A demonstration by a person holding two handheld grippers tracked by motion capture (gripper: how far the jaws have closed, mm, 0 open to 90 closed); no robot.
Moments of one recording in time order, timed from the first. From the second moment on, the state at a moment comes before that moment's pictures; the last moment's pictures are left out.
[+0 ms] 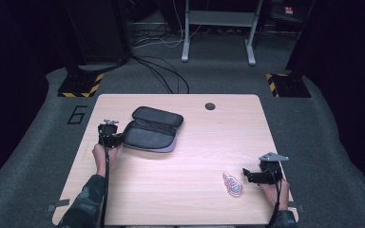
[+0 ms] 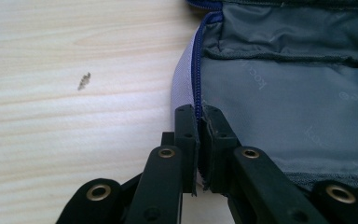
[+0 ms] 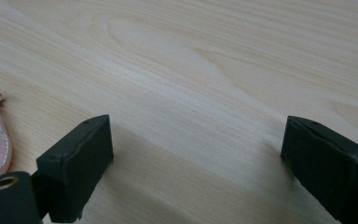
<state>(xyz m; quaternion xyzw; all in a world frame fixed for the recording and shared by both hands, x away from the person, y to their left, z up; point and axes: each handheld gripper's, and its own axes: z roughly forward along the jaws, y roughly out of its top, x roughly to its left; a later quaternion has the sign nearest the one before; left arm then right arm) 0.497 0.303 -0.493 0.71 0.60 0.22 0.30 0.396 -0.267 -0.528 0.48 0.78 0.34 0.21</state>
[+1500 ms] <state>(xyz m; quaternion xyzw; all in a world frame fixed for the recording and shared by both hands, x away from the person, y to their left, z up) 0.432 0.210 -0.506 0.72 0.55 0.17 0.39 0.396 -0.267 -0.528 0.48 0.78 0.34 0.21</state>
